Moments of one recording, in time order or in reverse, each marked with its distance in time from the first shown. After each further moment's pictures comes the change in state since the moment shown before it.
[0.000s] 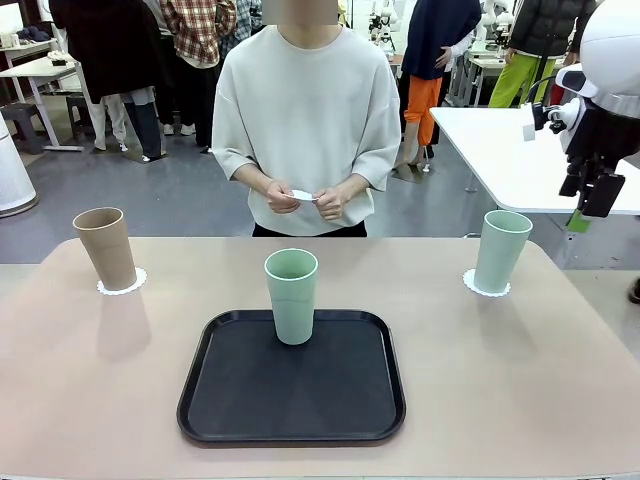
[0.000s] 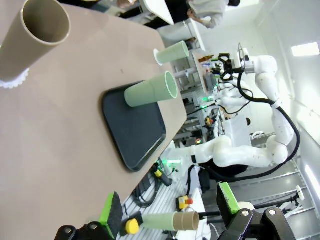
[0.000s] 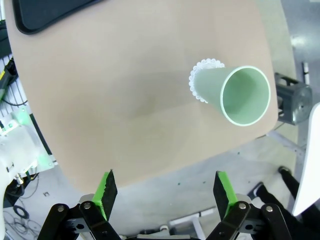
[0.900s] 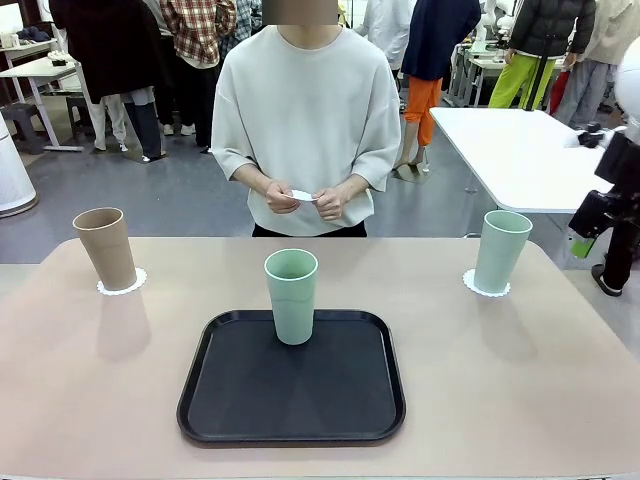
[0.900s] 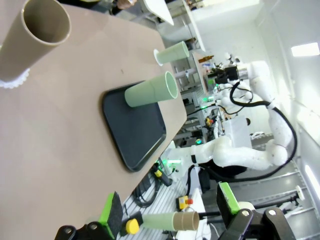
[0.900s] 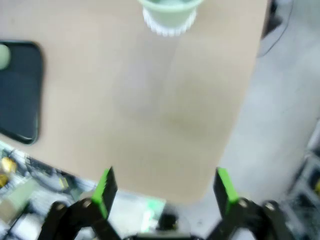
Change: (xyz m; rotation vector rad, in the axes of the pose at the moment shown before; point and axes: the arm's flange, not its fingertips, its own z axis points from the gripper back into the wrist) left arm 0.000 0.000 0.000 0.000 0.000 0.000; right arm -0.058 0.030 -0.034 0.114 0.035 -1.054
